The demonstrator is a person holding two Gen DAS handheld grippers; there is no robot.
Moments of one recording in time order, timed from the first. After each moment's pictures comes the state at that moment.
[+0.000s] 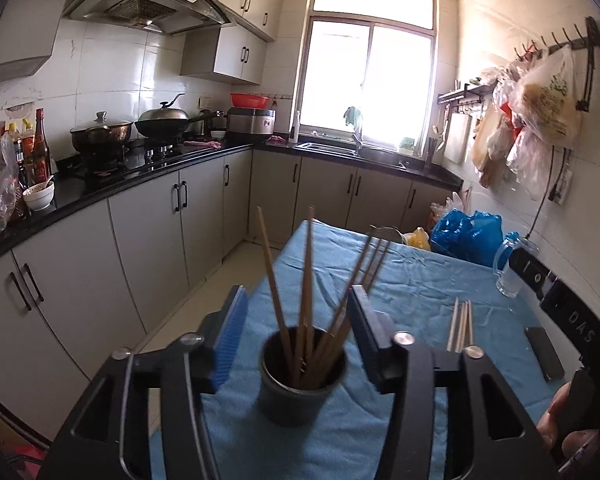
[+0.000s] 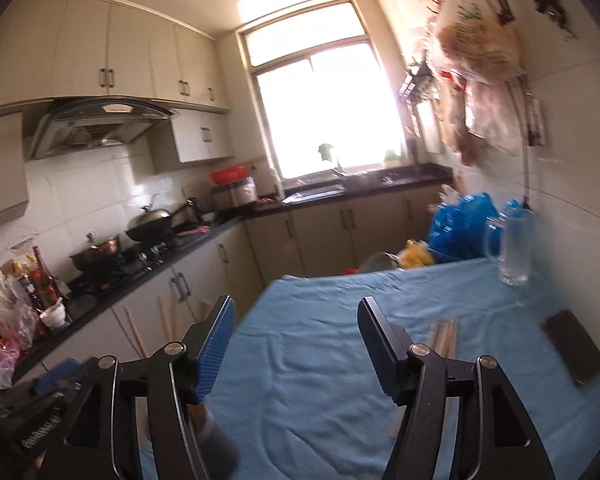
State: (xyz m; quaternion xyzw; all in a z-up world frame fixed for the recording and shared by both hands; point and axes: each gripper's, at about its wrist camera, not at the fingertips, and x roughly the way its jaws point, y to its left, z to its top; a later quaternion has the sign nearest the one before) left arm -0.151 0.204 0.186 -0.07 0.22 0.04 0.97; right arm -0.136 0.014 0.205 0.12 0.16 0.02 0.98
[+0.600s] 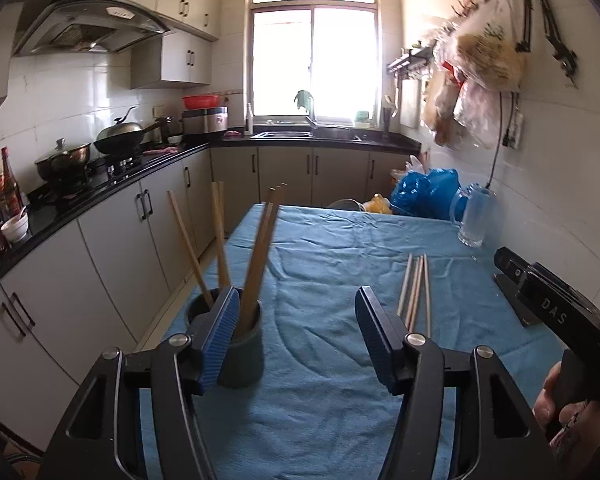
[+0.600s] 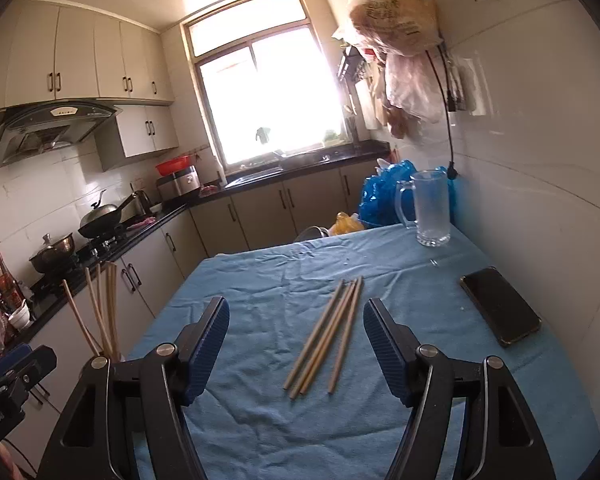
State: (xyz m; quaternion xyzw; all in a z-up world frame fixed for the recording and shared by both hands) left arm -0.182 0.121 0.179 0.01 0.24 -0.02 0.97; right arm -0.183 -0.073 0.171 0.15 0.20 -0.05 0.97
